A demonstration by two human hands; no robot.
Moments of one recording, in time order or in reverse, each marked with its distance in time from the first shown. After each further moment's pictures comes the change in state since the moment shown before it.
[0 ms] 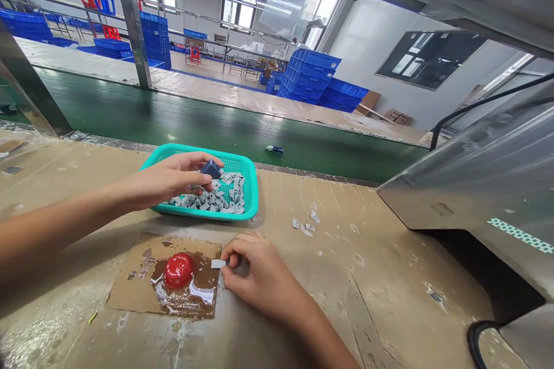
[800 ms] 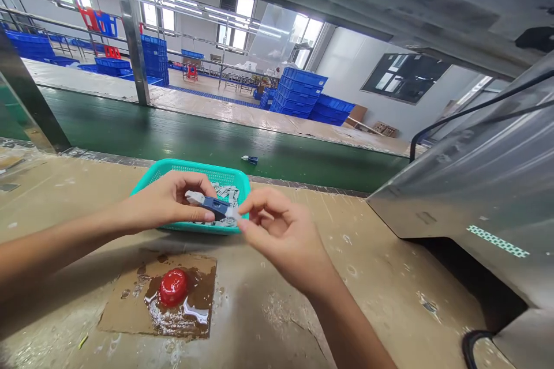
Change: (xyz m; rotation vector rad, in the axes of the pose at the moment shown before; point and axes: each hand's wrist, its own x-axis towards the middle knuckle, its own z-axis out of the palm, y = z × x) left_hand -0.010 0.007 0.009 0.285 -0.053 0.205; right_hand 0.015 -0.026 -0.060 0.497 0.383 -0.043
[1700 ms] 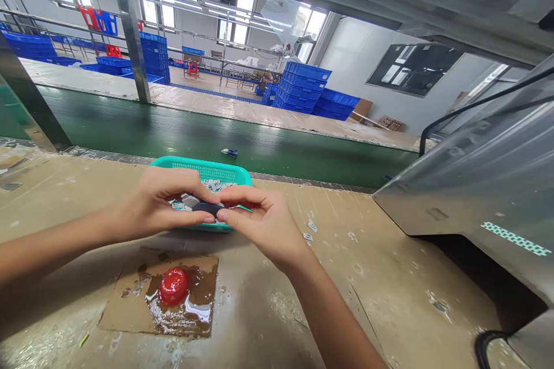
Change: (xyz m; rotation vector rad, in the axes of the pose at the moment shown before) left_hand -0.007 0.005 -0.005 0.381 0.104 0.524; right_hand 0.020 0.017 0.017 0.218 -0.096 0.021
